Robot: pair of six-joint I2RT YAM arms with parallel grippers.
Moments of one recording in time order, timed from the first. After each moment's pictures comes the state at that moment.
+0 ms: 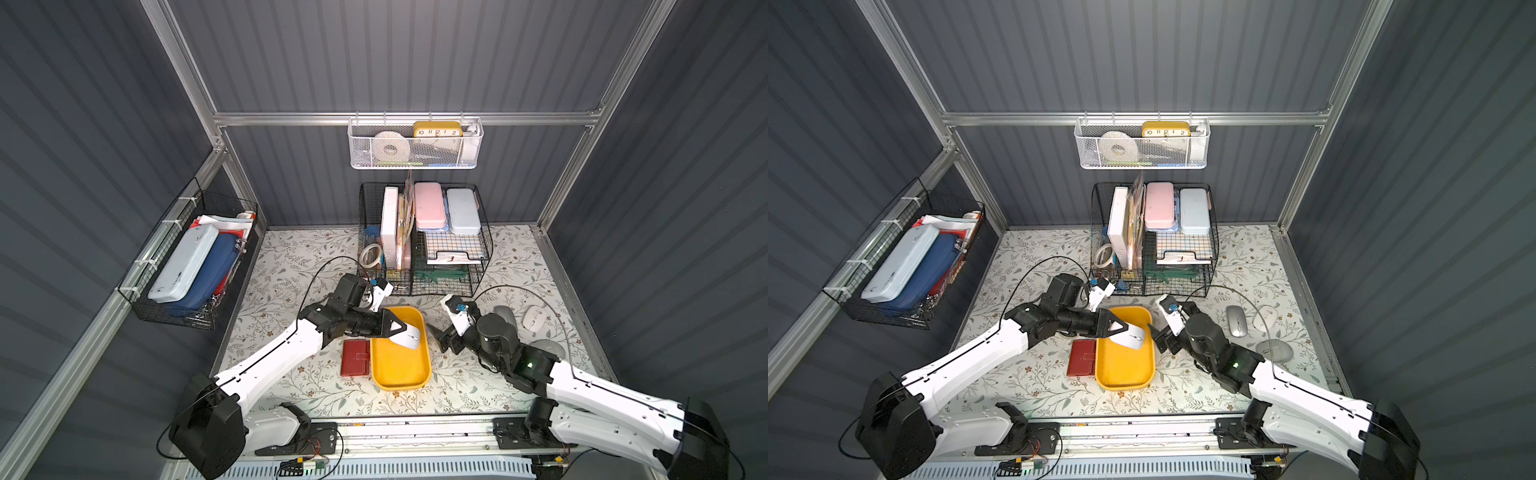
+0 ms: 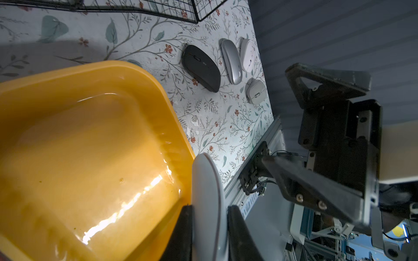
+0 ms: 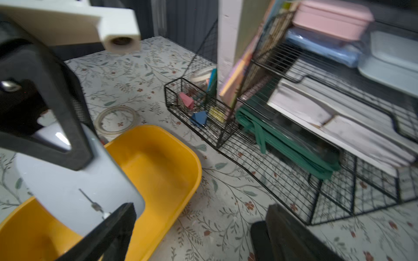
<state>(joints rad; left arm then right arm) -0.62 1.27 0.89 -0.44 0.64 -0.52 0.85 0.88 0.48 0.02 0.28 0.01</state>
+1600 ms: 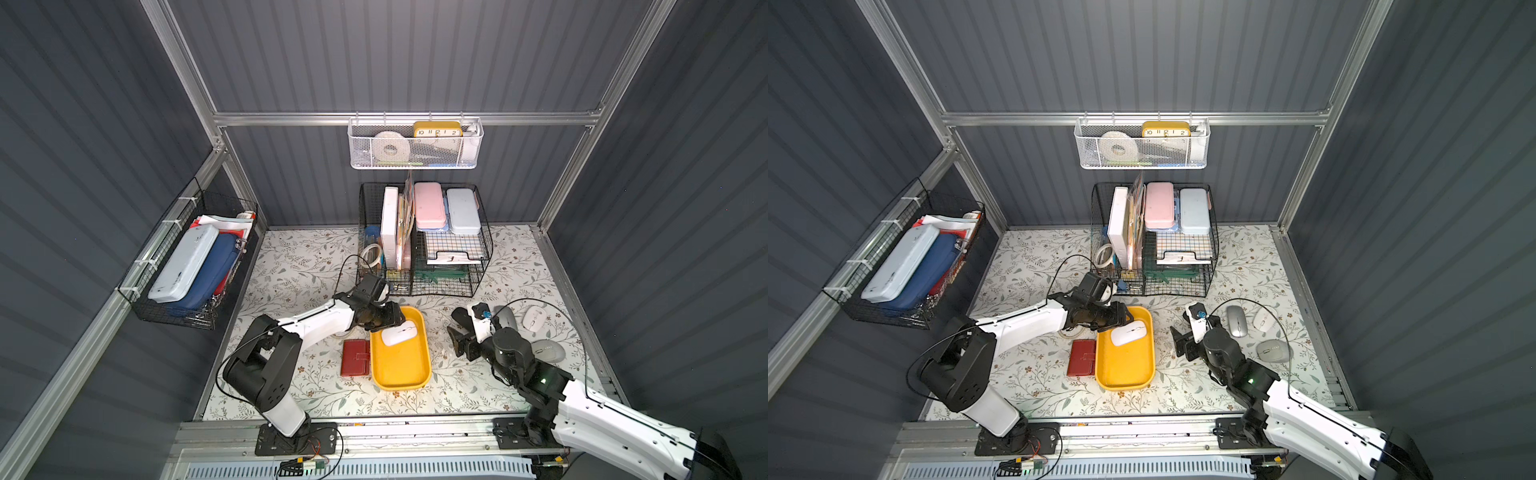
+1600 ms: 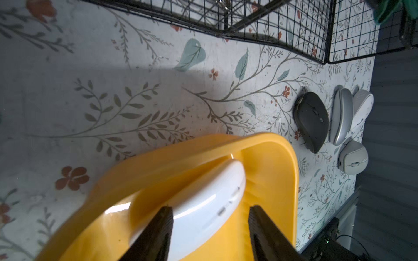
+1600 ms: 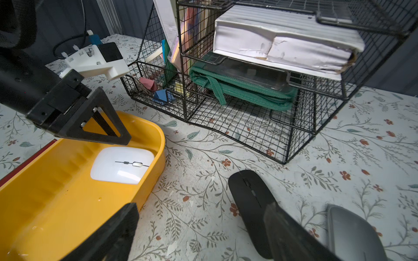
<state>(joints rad) -0.62 1.64 0.97 -0.34 0.34 -0.65 0.80 0.73 0.32 -0.01 0.33 0.14</state>
